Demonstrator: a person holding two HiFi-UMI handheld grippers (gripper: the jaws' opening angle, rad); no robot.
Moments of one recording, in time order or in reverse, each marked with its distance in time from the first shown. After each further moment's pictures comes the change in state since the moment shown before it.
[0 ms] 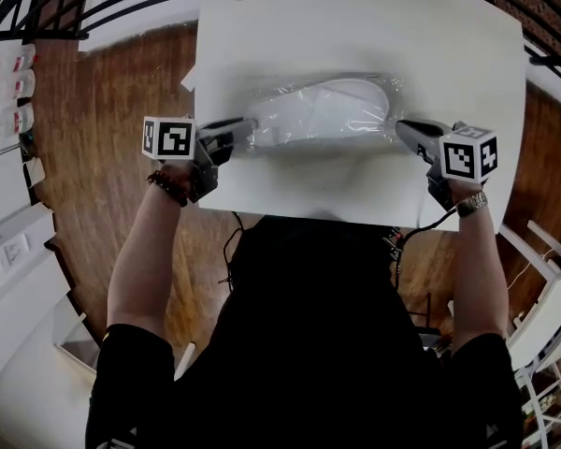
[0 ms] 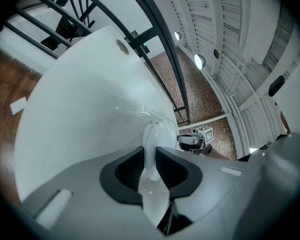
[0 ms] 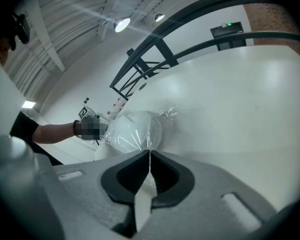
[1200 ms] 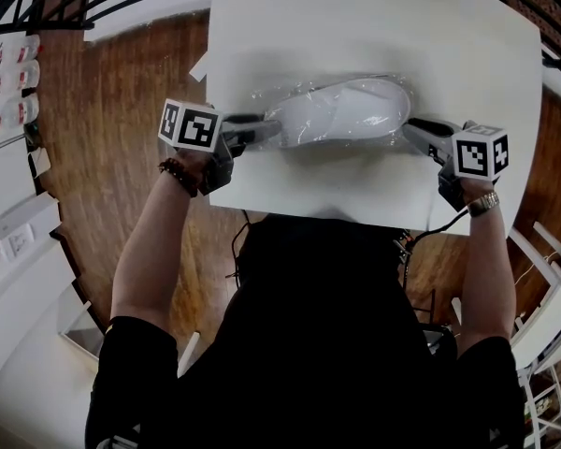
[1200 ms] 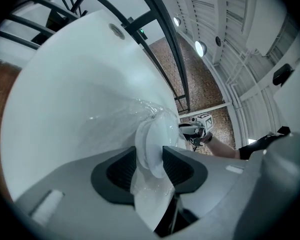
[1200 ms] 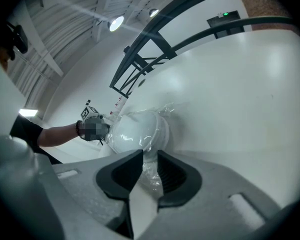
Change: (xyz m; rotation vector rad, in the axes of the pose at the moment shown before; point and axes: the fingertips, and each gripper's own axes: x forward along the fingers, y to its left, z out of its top) left arm 0.023 -0.003 -0.013 0.039 0.147 0.010; right arm 0.009 -0.002 -0.004 0.060 0.039 0.054
